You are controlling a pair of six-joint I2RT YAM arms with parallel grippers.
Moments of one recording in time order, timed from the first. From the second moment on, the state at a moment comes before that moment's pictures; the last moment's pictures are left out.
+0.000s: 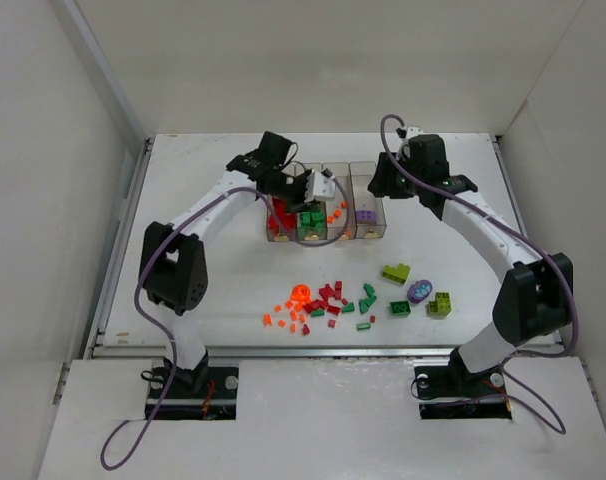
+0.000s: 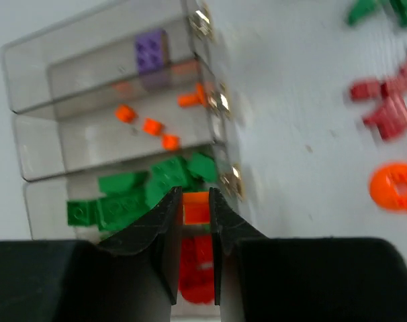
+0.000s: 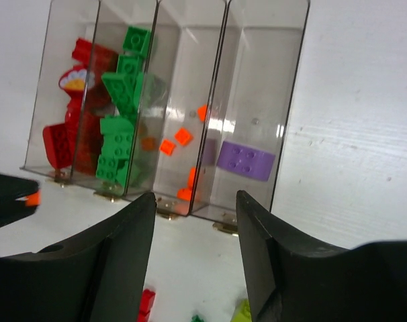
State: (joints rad) left arm -0.47 1.80 1.55 -0.78 0.73 1.22; right arm 0.32 1.57 1.30 -0.35 -0.12 0.29
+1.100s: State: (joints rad) left arm -0.39 1.78 1.56 -0.35 0.47 0.49; right arm 0.48 1.63 1.40 -0.52 0.10 0.23
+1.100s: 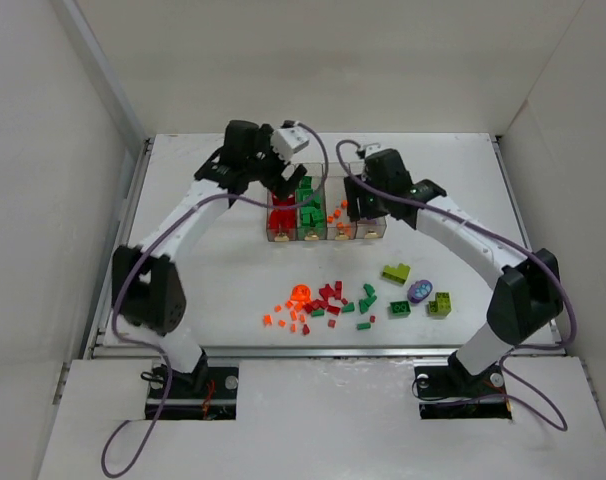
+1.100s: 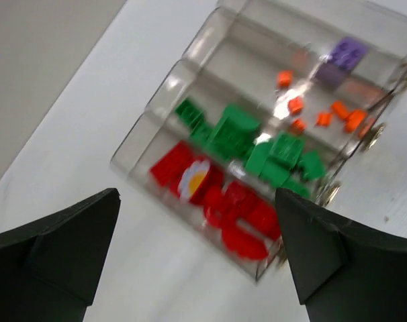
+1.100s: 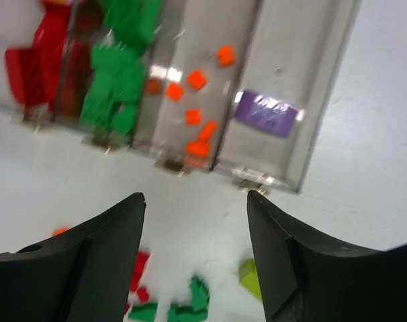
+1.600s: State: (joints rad) left arm -0.18 1.04 0.84 -0.43 -0.10 -0.12; right arm 0.84 1.56 1.21 -0.55 0.08 0.35
